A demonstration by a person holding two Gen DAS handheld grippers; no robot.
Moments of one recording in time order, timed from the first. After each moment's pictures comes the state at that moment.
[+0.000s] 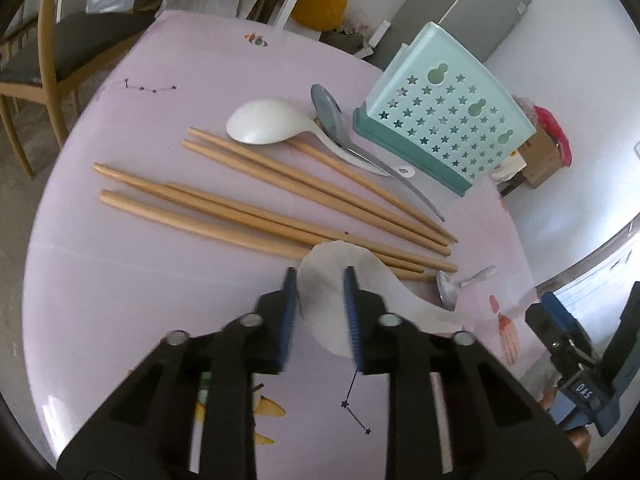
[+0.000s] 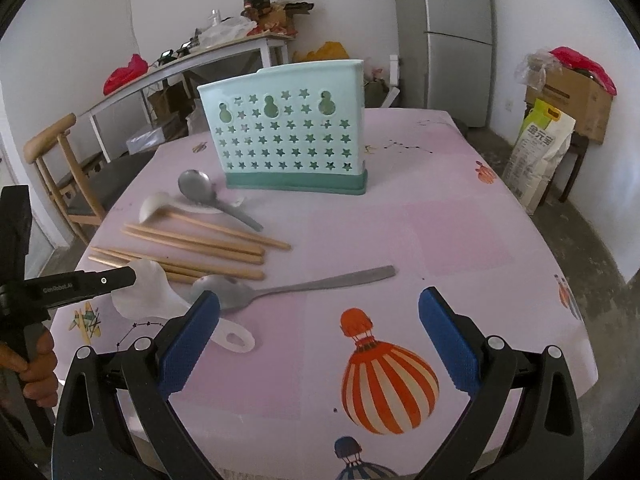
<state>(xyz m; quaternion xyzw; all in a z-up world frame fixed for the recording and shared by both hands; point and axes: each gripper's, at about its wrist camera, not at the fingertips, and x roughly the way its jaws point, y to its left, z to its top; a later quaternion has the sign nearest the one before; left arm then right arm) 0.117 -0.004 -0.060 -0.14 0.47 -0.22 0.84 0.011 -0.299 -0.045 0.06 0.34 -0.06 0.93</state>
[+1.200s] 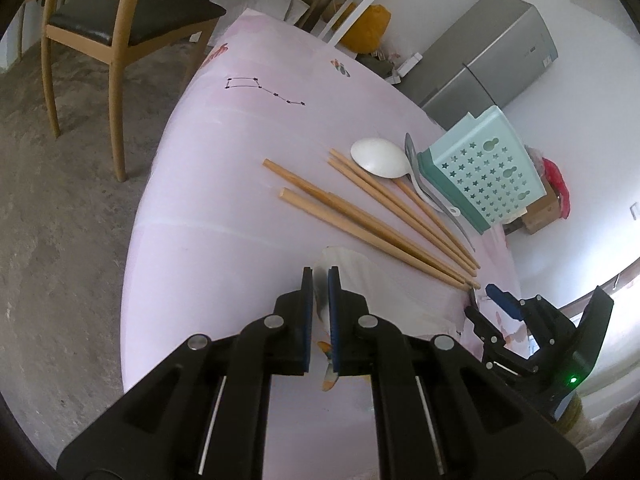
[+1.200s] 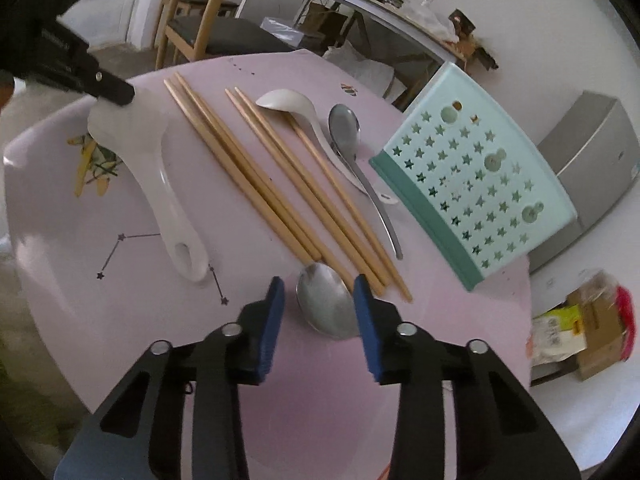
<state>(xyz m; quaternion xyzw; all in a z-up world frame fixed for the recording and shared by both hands) 0.108 0.103 -0.067 -0.22 0.46 -0.19 0.84 0.044 -0.172 -0.086 -0.32 0.36 0.08 0.87</state>
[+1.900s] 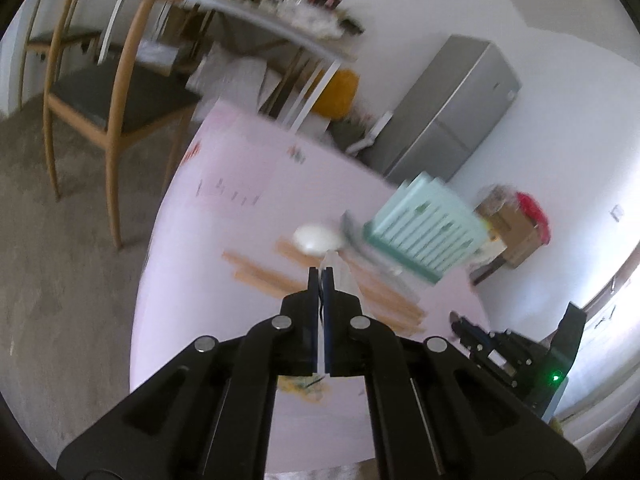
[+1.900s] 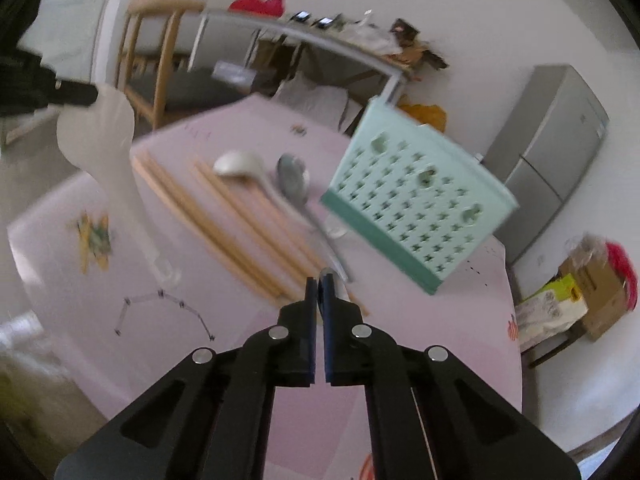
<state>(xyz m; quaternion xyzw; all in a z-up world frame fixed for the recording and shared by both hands) 0.068 0.099 0.023 -0.22 0.33 -0.20 0.90 0.027 -0.209 -0.023 -0.19 0.30 0.04 0.93</state>
